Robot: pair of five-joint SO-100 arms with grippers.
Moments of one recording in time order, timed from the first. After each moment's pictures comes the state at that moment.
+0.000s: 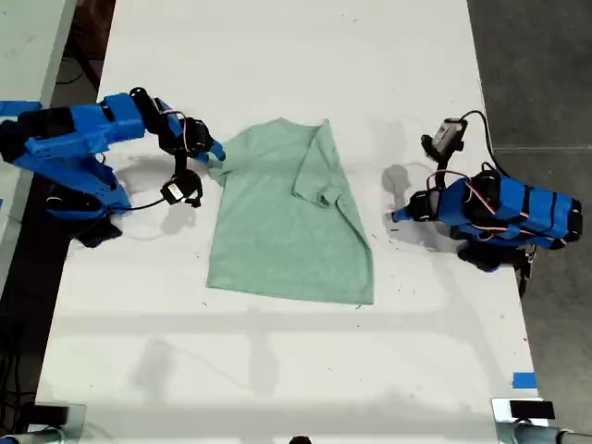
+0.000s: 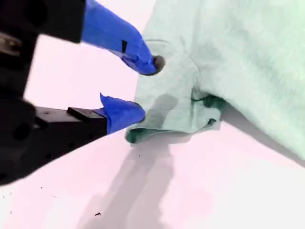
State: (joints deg) arm 0 -41.3 118.1 131.5 55.1 26.9; arm 1 17.1 200.4 173.8 77.6 -25.5
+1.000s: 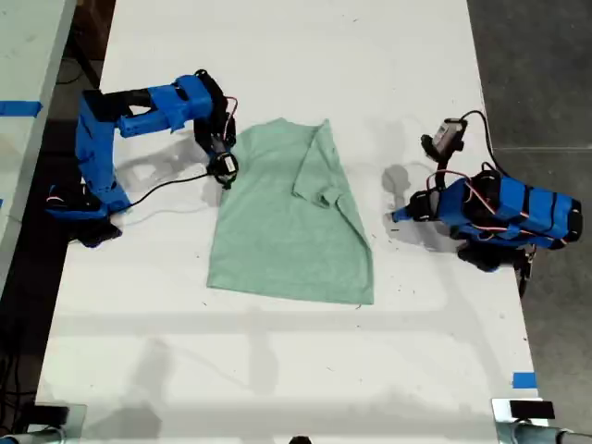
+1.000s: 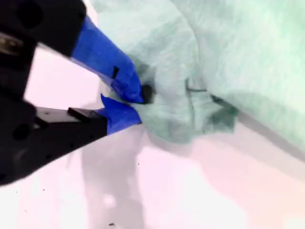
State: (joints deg) arm 0 -43.8 65.1 82.6 83.6 27.2; arm 1 17.1 200.4 173.8 77.6 -25.5
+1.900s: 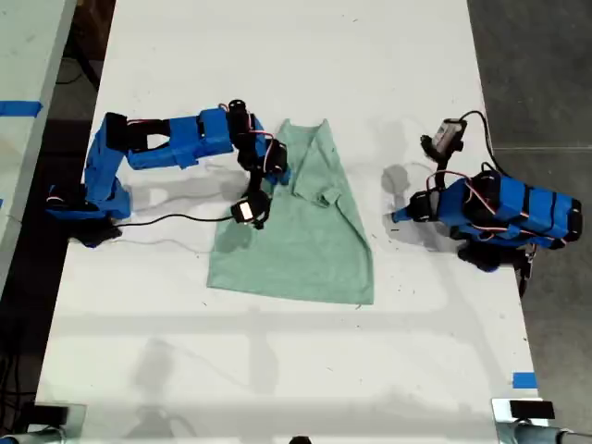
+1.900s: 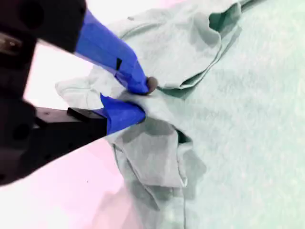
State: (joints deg) arm 0 -21.8 64.2 55.5 78.7 18.7; arm 1 16.8 200.4 173.8 77.6 -25.5
